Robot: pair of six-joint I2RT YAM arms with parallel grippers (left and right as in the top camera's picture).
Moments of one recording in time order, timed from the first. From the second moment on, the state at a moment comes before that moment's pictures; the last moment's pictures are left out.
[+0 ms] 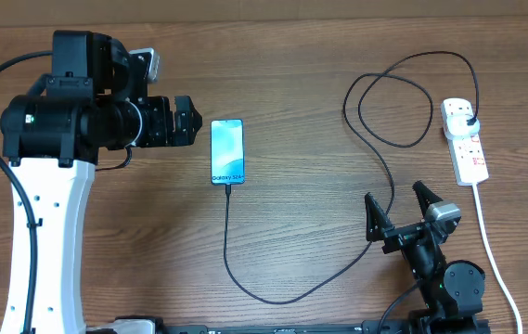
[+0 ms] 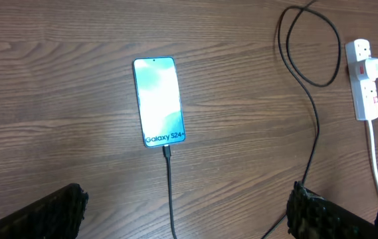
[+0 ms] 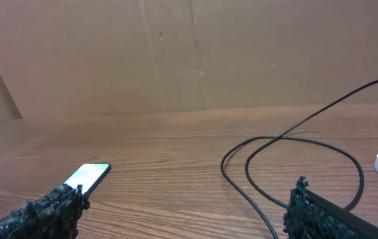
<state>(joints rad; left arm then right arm) -0.06 1.48 1.76 -1.33 0.33 -0.12 0.11 0.01 0.02 -0.02 -0.18 0.17</state>
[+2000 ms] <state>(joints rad) 0.00 0.07 0.09 0.05 0.21 -0.01 0.11 0.01 0.02 -0.02 -0.18 0.17</state>
